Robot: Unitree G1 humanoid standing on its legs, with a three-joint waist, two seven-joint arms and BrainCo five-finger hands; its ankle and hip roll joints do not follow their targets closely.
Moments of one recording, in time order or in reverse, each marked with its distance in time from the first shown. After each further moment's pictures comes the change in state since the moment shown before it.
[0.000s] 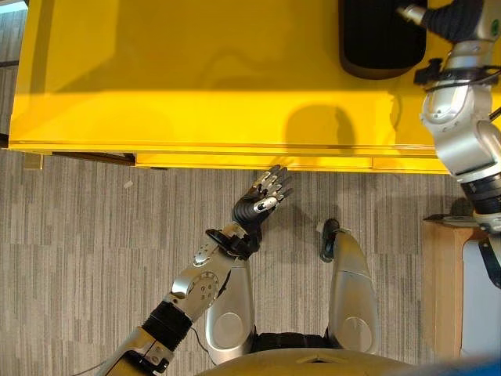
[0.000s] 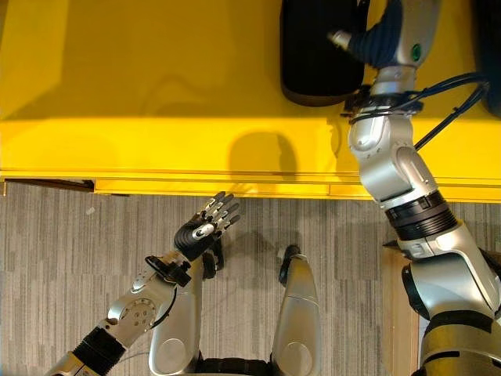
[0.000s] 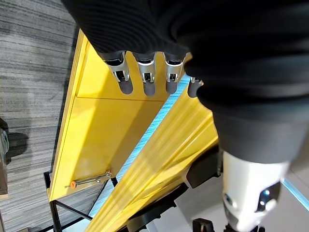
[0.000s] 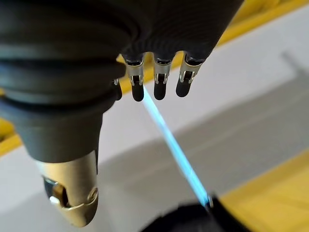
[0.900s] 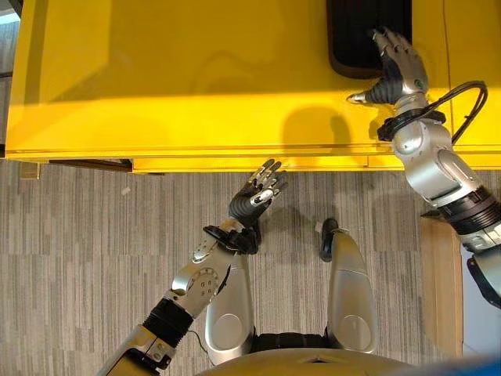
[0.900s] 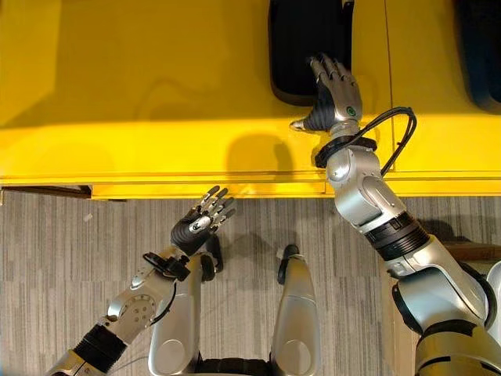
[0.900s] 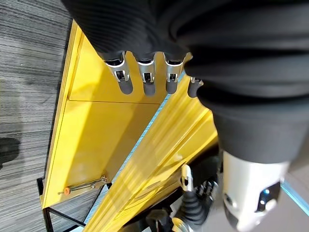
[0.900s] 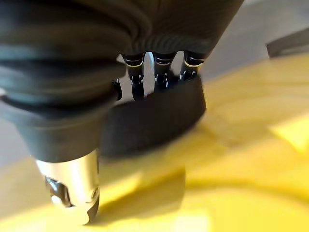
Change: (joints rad) left arm -0.009 -0.006 0.020 0.000 0.005 0.004 0.044; right arm 0.063 0.054 0.113 -0.008 -0.005 0.196 0.328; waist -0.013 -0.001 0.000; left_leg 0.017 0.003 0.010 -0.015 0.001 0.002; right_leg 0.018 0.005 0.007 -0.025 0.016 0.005
